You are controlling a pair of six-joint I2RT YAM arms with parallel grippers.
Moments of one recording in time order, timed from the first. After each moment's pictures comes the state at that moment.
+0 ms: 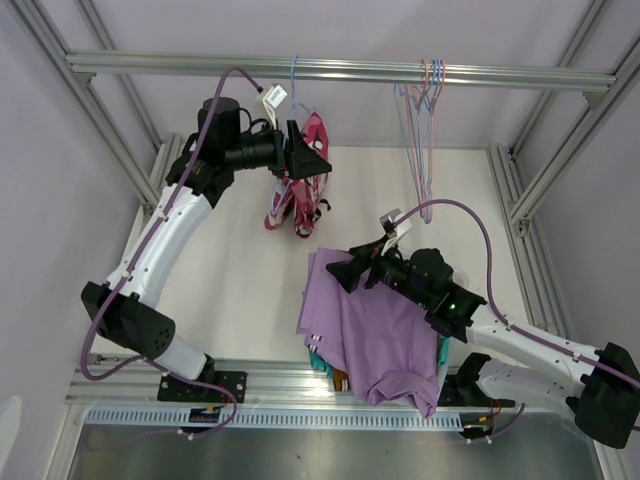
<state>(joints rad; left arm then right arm) -0.37 1.53 1.68 -0.48 0.72 -0.38 0.87 0.98 0.60 0.31 -0.04 0.42</state>
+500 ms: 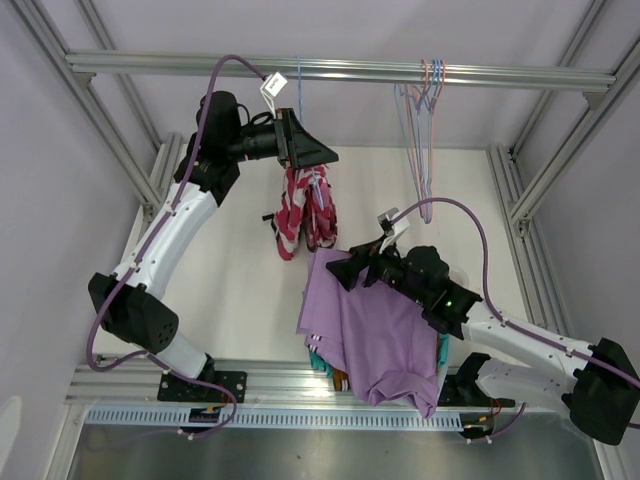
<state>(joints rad) -0.36 1.57 1.66 -0.13 0.96 -0.64 0.86 1.02 0.60 0.32 -0.04 0.42</state>
